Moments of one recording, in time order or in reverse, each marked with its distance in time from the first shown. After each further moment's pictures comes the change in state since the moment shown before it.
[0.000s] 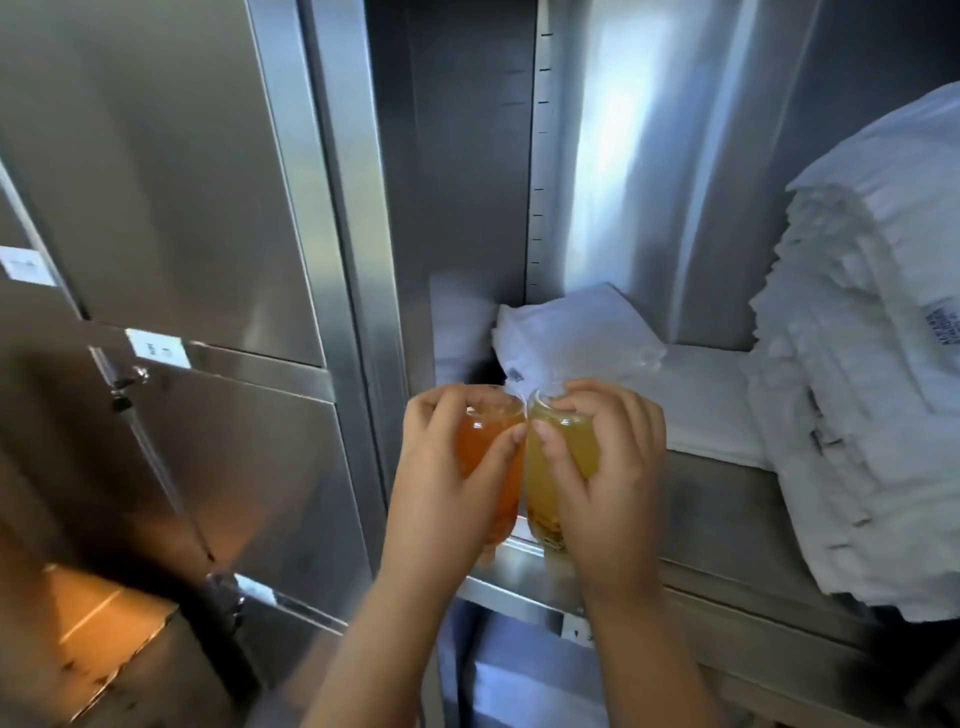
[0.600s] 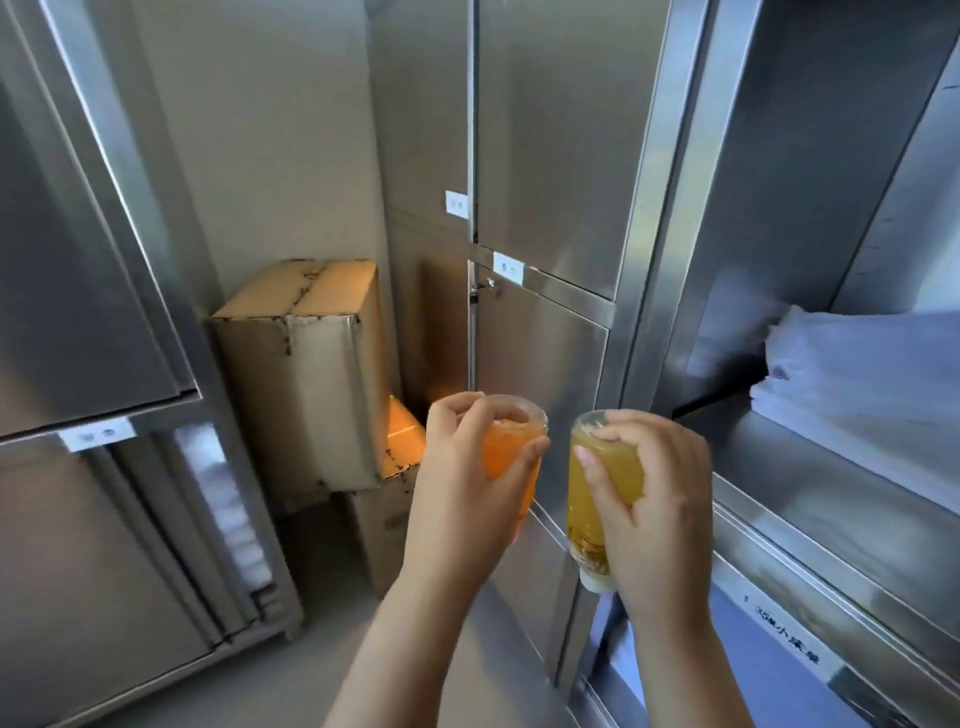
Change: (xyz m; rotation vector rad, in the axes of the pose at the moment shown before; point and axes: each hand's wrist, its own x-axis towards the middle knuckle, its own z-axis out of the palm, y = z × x) left_hand -0.181 0.073 -0.113 0.528 0.487 -0.189; right_hand -0.092 -0.119 -0.047 0.462 -0.356 -0.125
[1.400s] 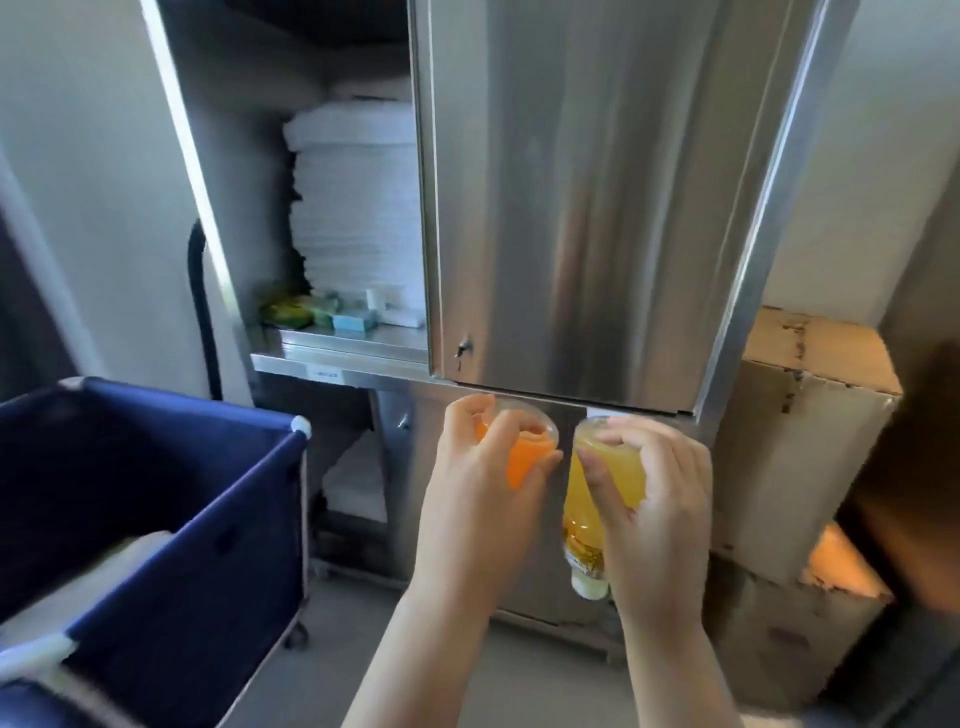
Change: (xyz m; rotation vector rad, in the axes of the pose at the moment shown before) left_hand -0.107 -0.153 -0.499 0.618 0.514 -0.205; right_hand -0.130 -0.443 0.293 0.653 -0.322 -0.190
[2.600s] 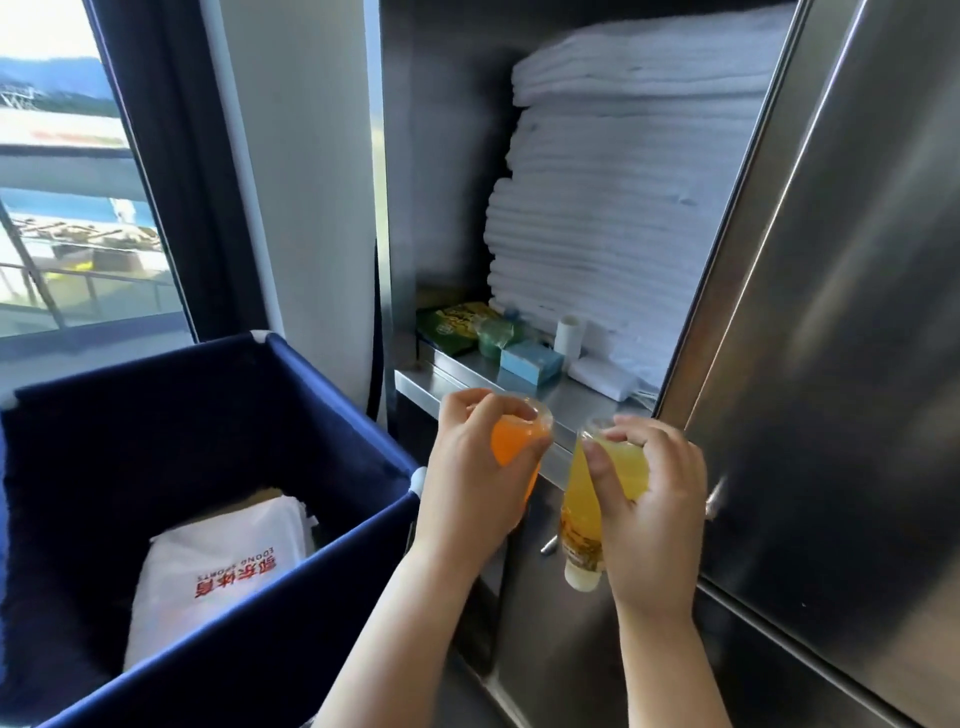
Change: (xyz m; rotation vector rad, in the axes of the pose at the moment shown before) left_hand 0.284 -0.350 0.035 0.111 0.310 -0.414; right_hand 0.167 0.099 0.472 0.423 -0.285 -0.078
